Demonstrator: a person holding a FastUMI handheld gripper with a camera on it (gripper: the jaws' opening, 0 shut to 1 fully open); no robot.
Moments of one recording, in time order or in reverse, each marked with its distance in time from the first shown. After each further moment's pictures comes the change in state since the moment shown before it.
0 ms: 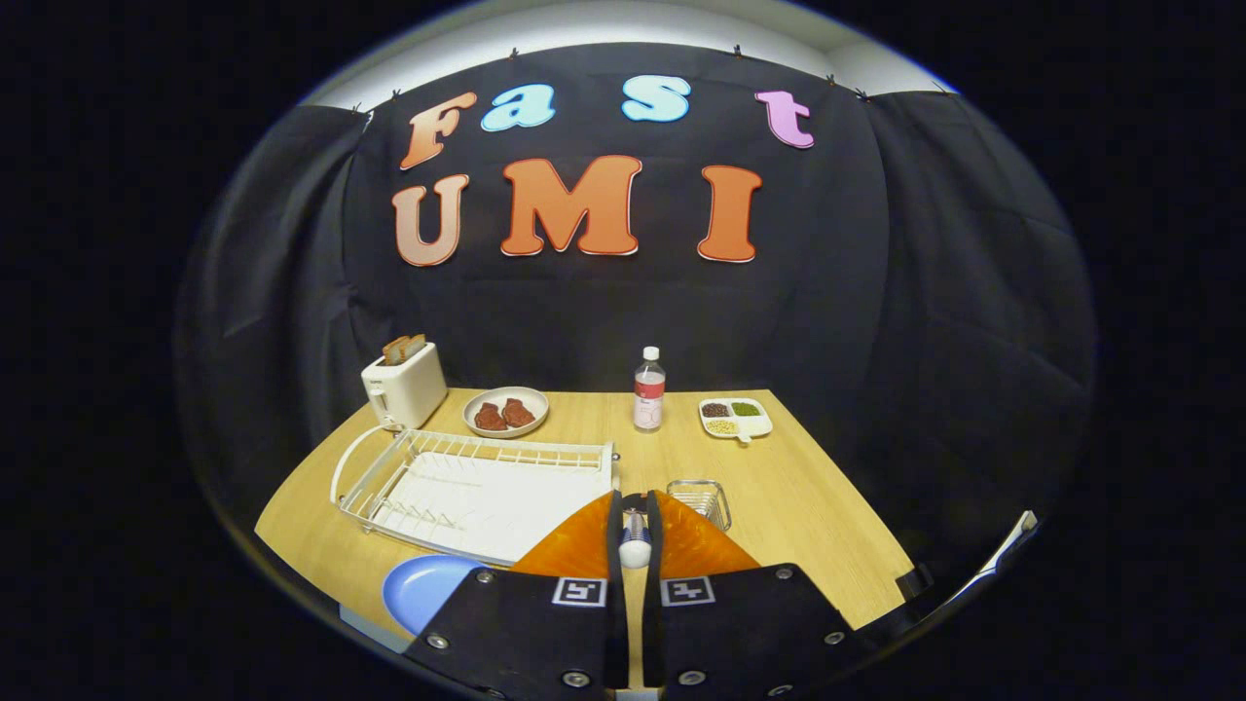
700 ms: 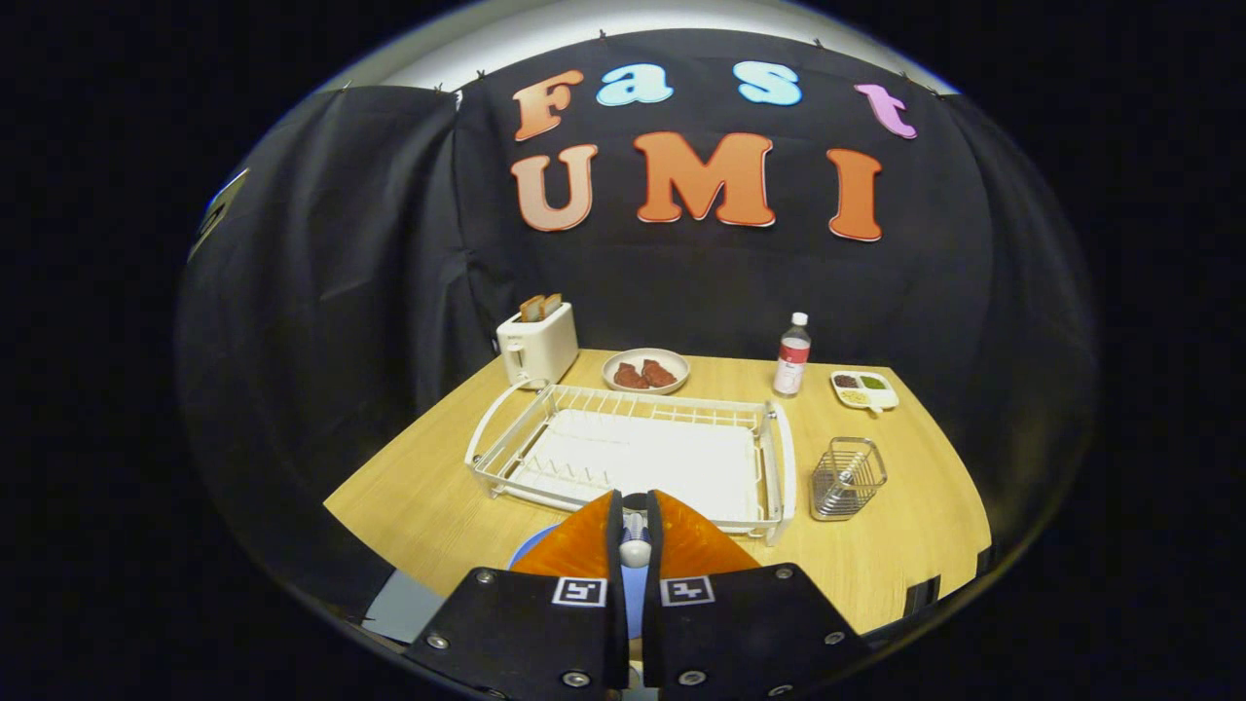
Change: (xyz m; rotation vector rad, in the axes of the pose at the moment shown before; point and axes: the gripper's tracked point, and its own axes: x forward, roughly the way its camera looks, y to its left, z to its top) arm -0.032 0.154 -0.058 -0.071 0.089 0.321
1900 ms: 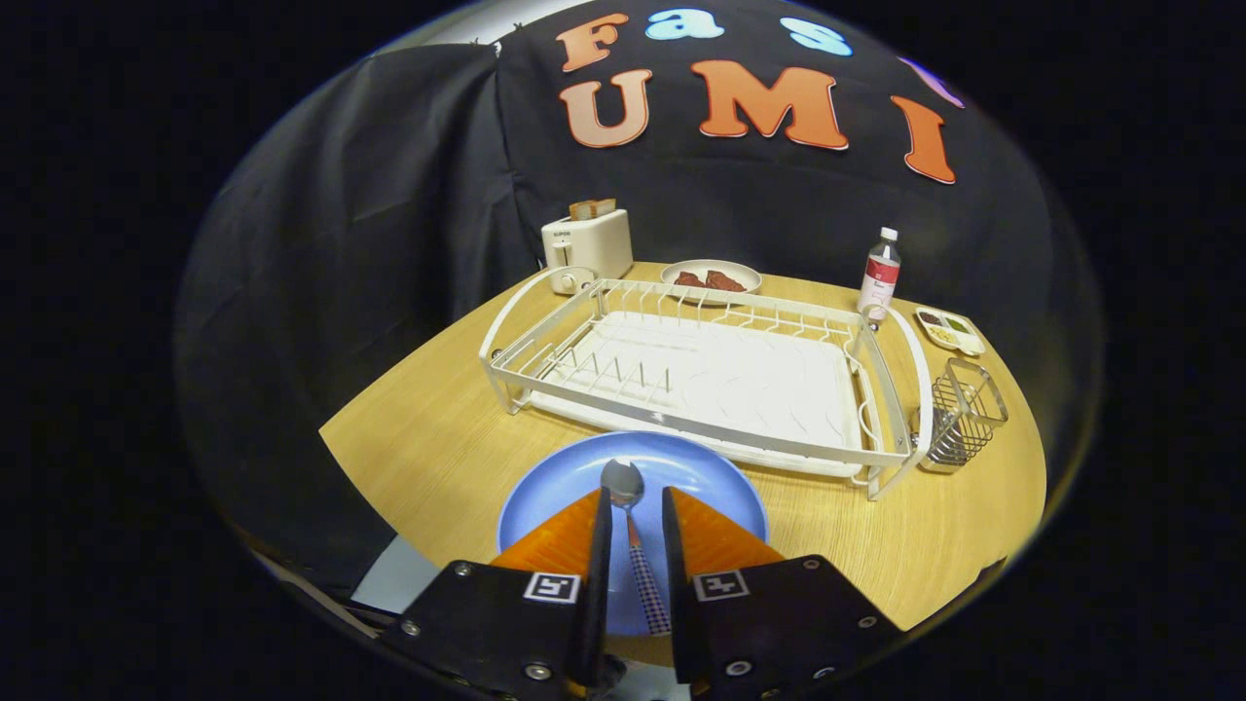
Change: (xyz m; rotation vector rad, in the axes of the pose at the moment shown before) arm 0.068 0.016 -0.101 -0.036 0.154 0.109
